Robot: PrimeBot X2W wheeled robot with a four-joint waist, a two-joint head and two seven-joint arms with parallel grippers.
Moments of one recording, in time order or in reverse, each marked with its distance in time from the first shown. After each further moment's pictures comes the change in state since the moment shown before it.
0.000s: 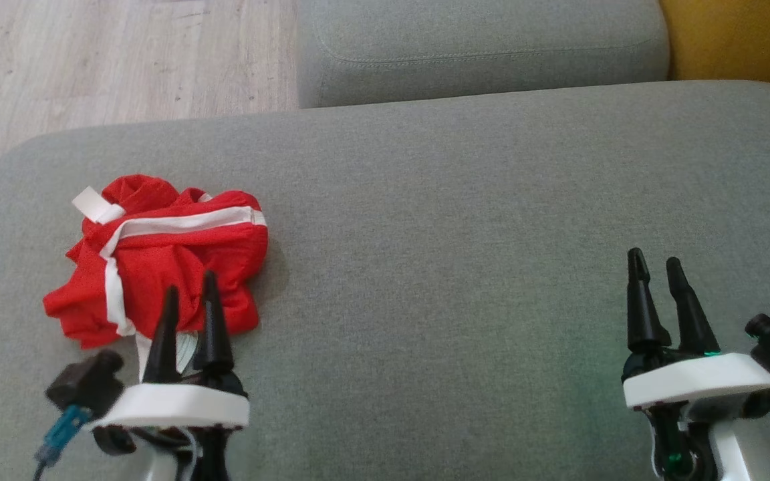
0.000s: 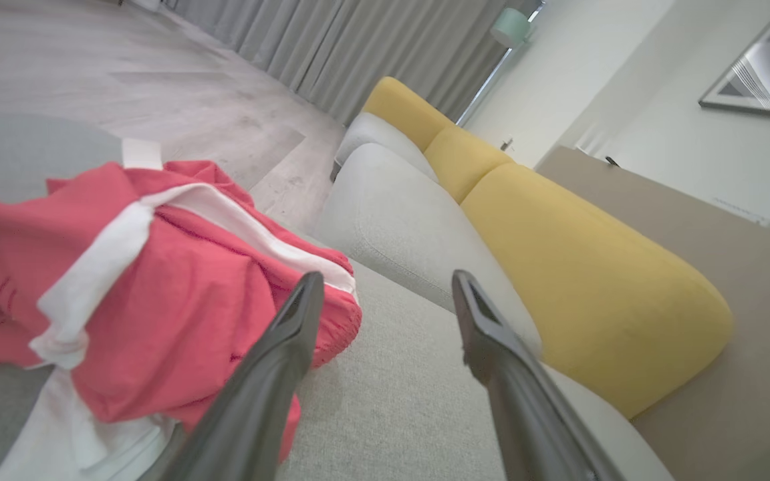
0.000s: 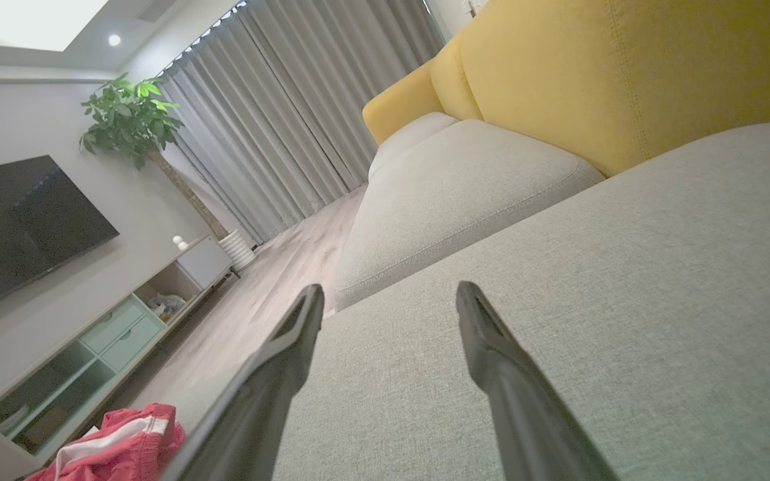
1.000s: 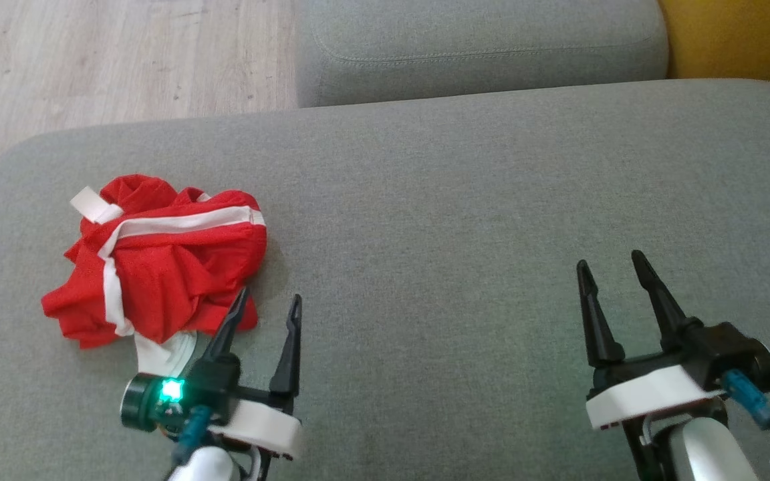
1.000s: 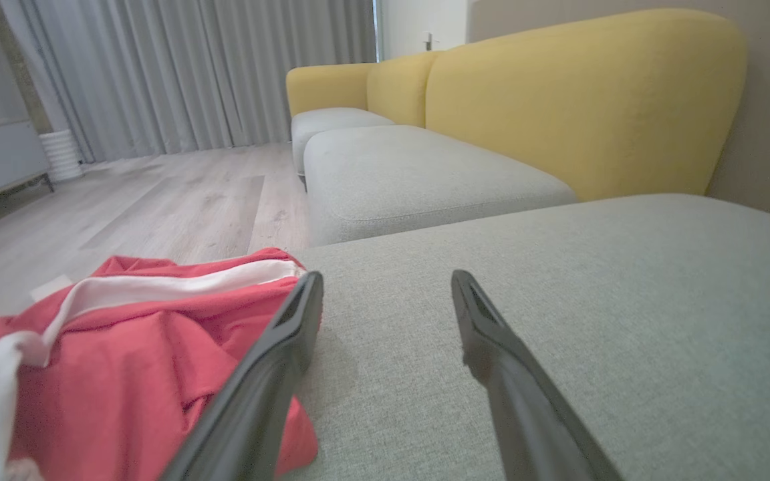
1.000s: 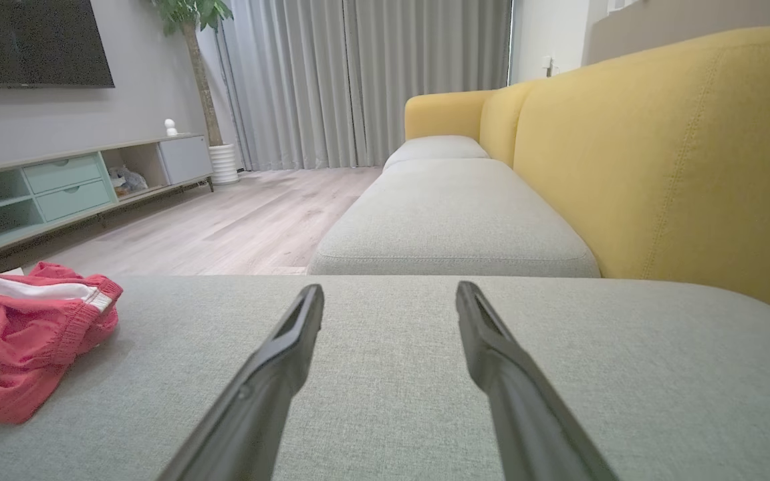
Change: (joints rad) left arm -0.074 0.103 -0.272 0.127 0.449 0.170 -0.082; right arm 0.000 -0.001 0.050 0.003 -0.488 0.000 -0.082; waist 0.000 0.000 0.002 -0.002
